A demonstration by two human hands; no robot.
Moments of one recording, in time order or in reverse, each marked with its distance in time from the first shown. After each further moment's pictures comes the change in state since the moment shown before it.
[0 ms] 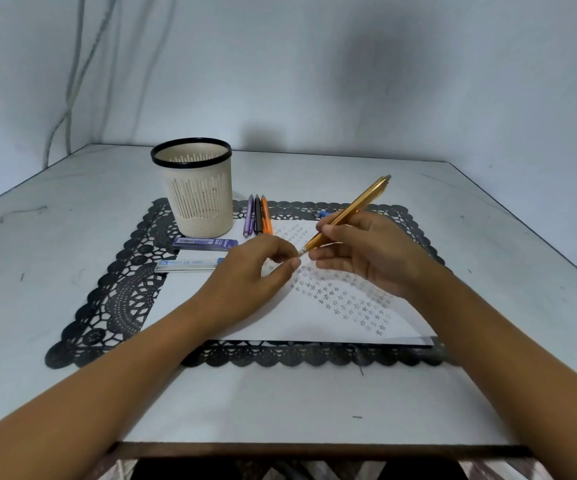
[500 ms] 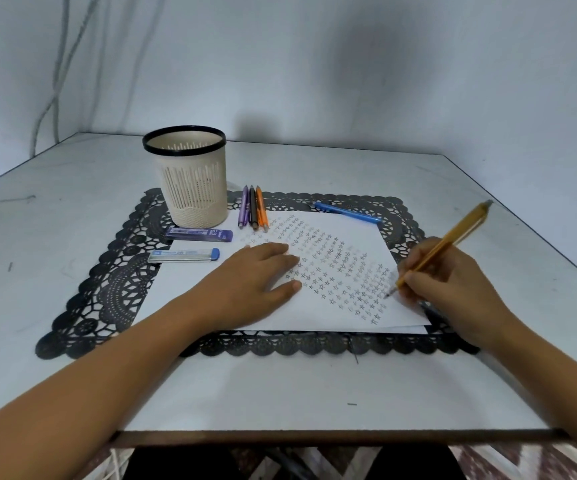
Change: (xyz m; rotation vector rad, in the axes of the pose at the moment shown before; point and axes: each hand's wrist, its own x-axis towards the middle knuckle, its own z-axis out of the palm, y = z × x) left_hand -0.006 -0.007 0.008 0.363 -0.314 -0.002; right_hand -0.068 0.032 -0.054 -0.330 0.335 -0.175
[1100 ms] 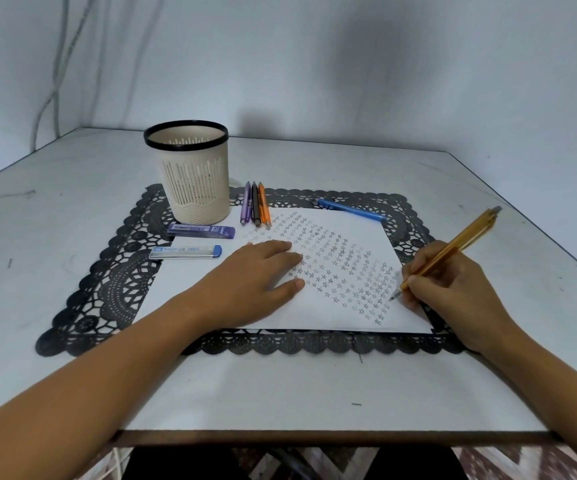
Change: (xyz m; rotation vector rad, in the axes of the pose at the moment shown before) left_hand -0.001 0.003 -0.003 0.016 -0.027 0.000; right_hand -0.003 0.007 0.003 -0.016 0.042 0.016
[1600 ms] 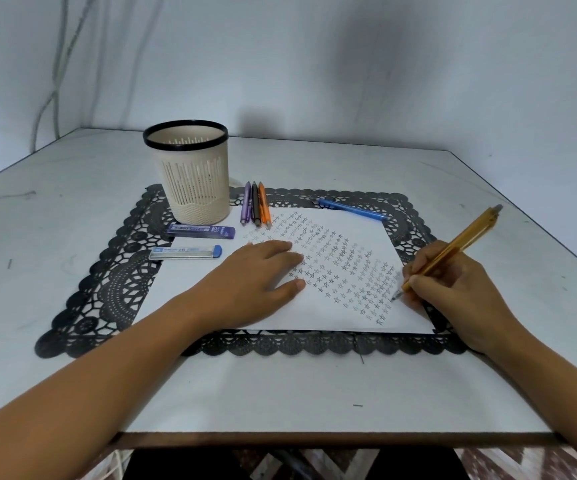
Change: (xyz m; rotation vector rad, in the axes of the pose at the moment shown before) left_hand 0.001 0.001 -0.001 0.019 -0.006 0.009; right_hand 0.000 0.000 -0.001 0.033 -0.014 0.010
